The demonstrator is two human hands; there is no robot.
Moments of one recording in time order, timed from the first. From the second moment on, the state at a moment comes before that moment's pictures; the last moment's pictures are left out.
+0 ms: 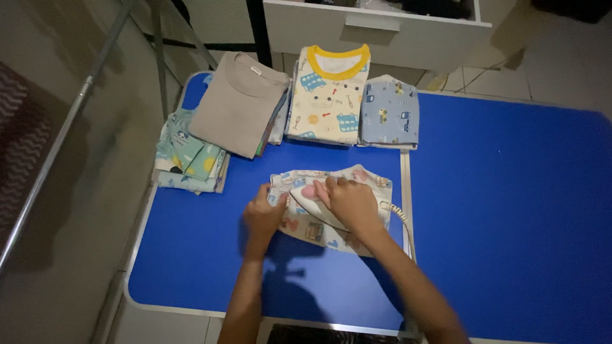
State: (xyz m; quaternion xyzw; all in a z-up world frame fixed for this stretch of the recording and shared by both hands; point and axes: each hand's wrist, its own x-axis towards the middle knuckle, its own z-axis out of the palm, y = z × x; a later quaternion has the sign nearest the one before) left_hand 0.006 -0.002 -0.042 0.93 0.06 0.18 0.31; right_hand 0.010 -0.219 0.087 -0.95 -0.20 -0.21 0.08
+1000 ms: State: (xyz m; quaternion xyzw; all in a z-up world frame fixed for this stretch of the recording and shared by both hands) left_hand 0.009 -0.002 -0.036 0.92 0.10 0.11 0.36; right_hand -0.016 -0.318 0.098 -0.94 -0.32 -0.05 0.09
